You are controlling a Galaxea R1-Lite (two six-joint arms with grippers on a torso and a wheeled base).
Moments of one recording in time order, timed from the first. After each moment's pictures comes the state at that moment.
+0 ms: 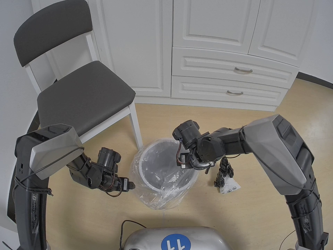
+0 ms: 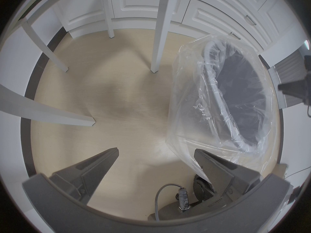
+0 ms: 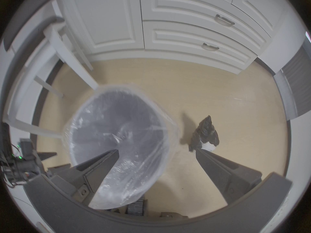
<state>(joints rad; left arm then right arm) -0.30 2.43 -1.04 -0.40 0.00 -0.21 0.63 2.50 -1.83 0.30 -0.43 0.49</state>
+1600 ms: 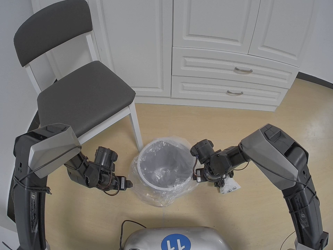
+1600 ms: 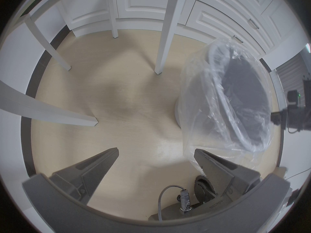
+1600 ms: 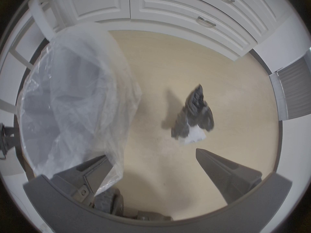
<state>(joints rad) -0.27 2.43 -1.04 -0.41 -0.01 -0.21 0.52 2.58 -1.62 0.10 -0.40 0.40</state>
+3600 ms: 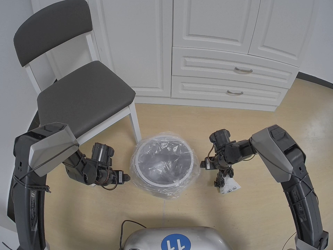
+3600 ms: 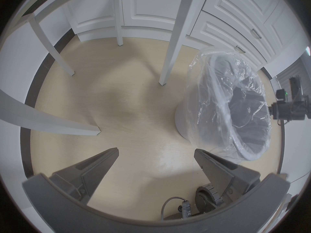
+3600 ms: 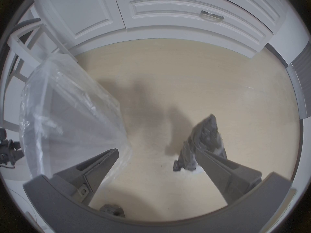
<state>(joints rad) -0.24 2.44 -1.08 -0.46 0.00 -0.21 0.34 2.71 -1.83 0.04 -0.14 0.26</state>
